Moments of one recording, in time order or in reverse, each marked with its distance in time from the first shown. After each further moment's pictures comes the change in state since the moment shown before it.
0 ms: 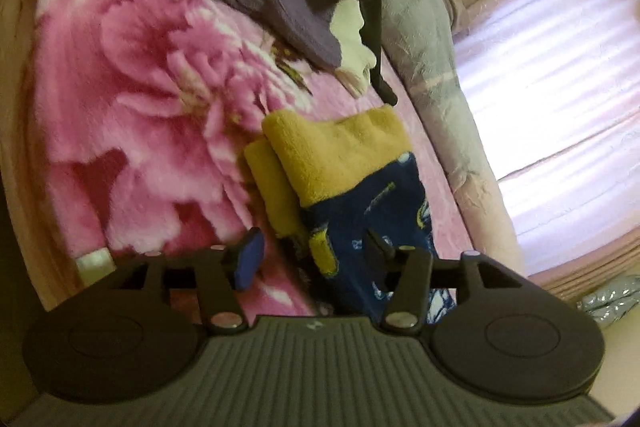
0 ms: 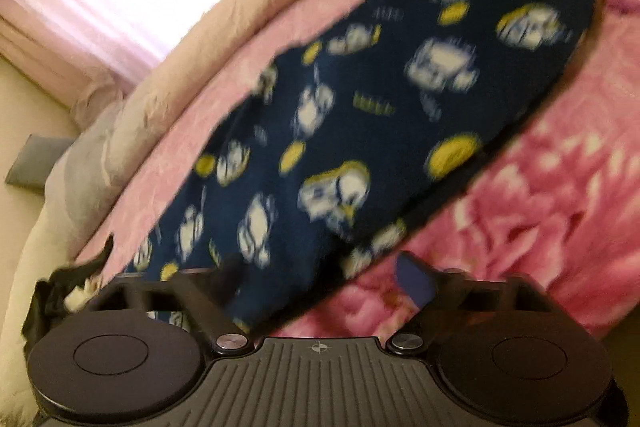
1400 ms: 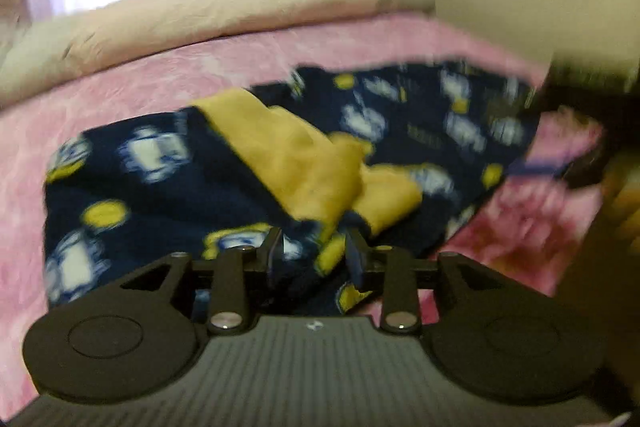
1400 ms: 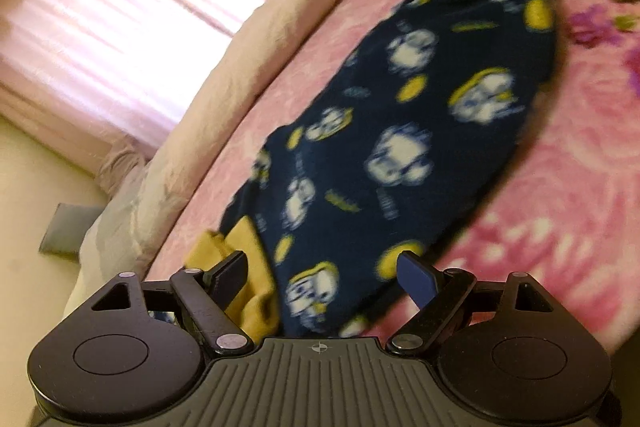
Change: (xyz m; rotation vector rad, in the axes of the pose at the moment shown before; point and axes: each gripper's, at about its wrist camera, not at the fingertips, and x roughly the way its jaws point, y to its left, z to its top) left arm 0.018 -0.242 -0.274 1.325 0.399 -0.387; right arm -0.019 -0.037 0.059 0.127 -0.062 0.125
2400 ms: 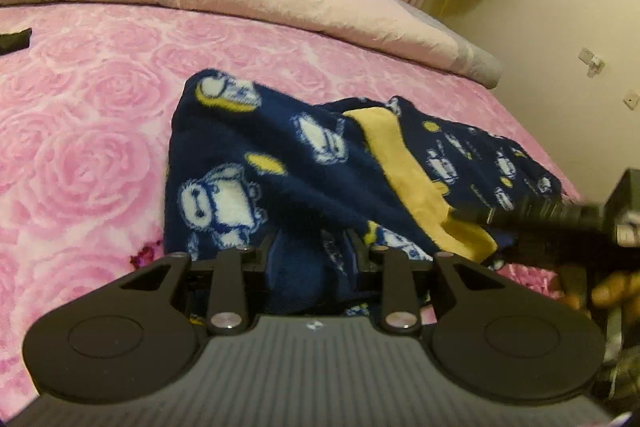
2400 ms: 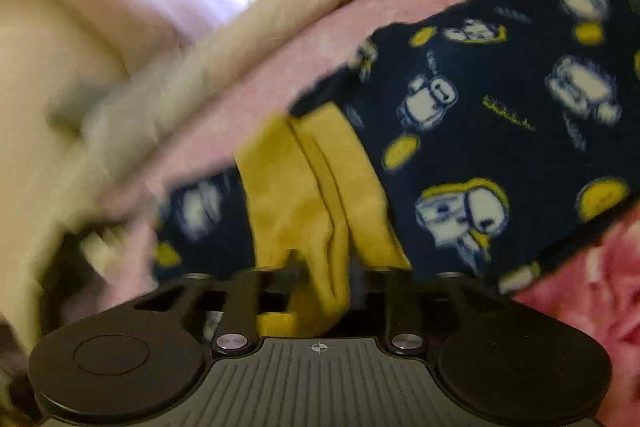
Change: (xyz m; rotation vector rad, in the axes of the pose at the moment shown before) left arm -0.040 0.093 -0.022 -0.338 -0.014 0.007; right arm 0.088 0.065 -0.044 -0.293 0.135 0.031
